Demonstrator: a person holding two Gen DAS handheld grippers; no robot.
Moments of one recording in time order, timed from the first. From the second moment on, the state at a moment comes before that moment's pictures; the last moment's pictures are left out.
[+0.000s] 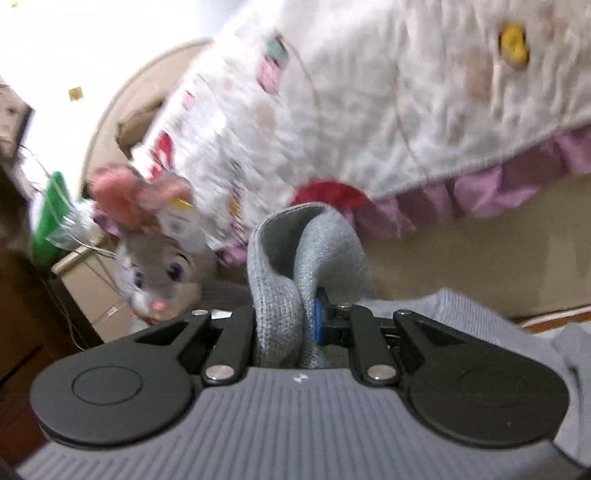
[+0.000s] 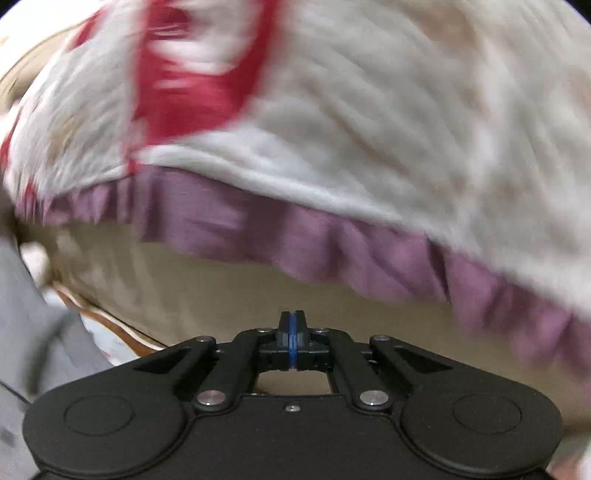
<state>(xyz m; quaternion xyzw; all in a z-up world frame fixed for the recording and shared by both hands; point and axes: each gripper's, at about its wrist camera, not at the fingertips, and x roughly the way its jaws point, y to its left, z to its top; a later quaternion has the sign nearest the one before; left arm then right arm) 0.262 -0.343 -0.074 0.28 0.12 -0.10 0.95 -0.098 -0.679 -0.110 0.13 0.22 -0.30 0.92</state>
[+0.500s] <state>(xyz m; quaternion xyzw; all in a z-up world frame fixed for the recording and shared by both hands) 0.183 -0.268 -0.104 0.26 0.34 -0.08 0.90 -0.063 -0.632 -0.146 0.23 0.30 -0.14 0.92</state>
